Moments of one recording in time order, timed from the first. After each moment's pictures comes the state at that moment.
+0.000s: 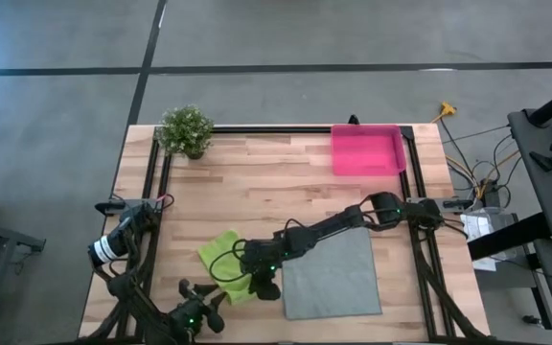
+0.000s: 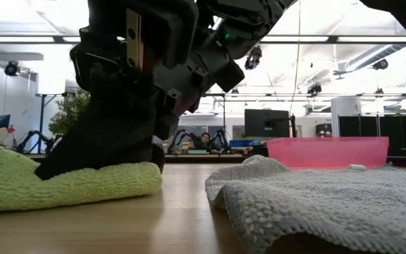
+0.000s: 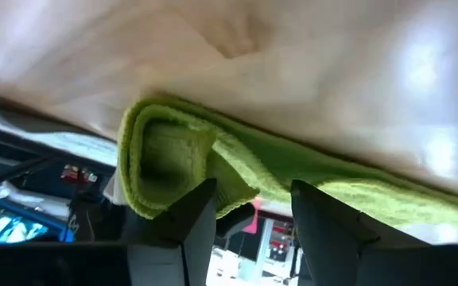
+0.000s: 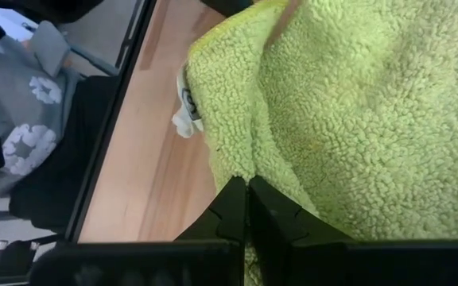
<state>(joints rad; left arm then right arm) -1.10 2.10 1.29 -1.00 -0.94 0.85 0.26 2.41 1.69 -0.04 -0.50 0.39</state>
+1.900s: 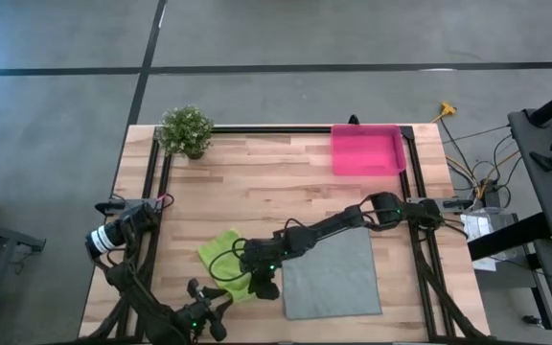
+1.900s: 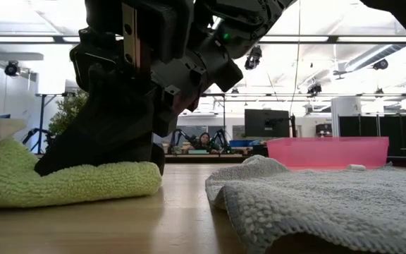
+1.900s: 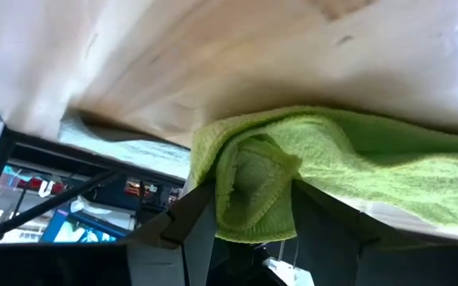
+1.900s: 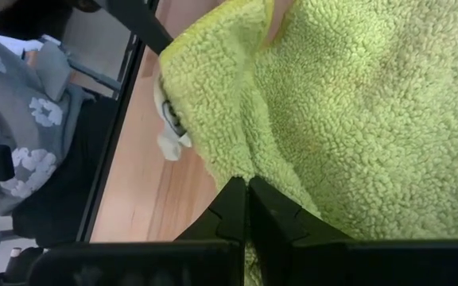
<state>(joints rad) -1.07 2.02 1.23 -0.74 -0.98 1.22 0.26 2.41 1.69 -0.04 -0.52 0.44</state>
